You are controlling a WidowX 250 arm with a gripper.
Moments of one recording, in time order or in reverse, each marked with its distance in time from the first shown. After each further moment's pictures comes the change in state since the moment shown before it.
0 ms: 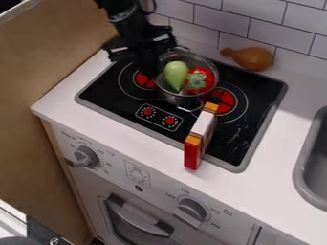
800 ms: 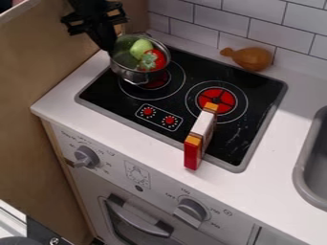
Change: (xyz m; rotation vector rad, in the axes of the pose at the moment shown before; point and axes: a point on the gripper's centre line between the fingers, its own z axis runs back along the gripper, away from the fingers) arm 0.055 0.061 0.014 0.003 0.017 -0.084
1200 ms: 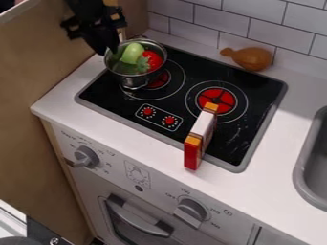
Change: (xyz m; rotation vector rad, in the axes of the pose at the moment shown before) arm -0.006 -0.008 -0.009 0.014 0.019 0.030
